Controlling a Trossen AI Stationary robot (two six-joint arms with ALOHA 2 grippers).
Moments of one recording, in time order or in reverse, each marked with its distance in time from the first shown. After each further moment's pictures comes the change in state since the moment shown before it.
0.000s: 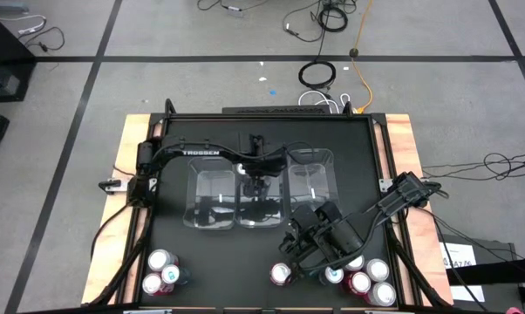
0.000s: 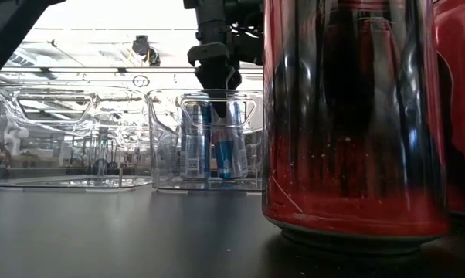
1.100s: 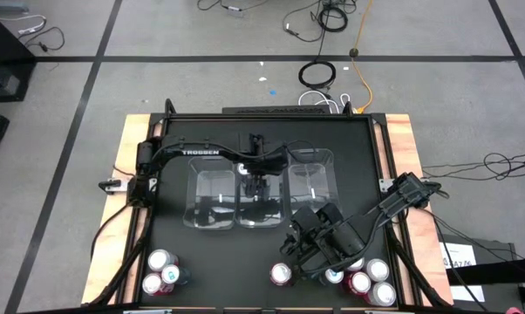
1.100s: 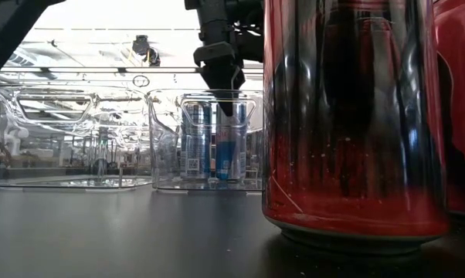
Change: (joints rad) left arm 0.000 -0.002 0.000 0.042 -0.004 -0.001; right arm 0.013 0.000 0.000 -0.006 0.000 0.008
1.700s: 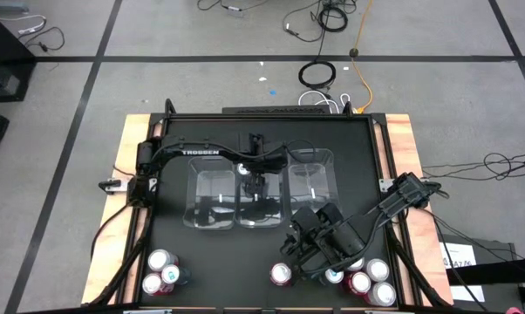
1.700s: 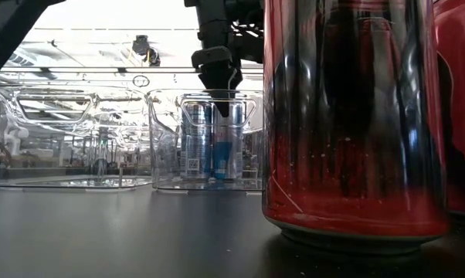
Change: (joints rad) left arm 0.000 0.000 0.011 -0.033 -0.073 0.002; right arm 0.001 0.000 0.000 -0.002 0.000 -0.007
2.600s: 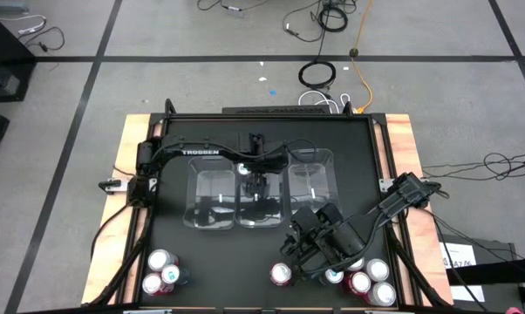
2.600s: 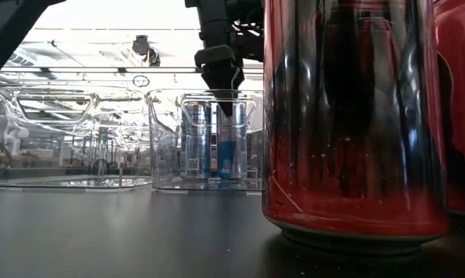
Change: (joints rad) left arm 0.001 0.000 0.001 0.022 0.013 -0.002; right arm 0.000 0.000 0.000 0.008 0.000 0.003
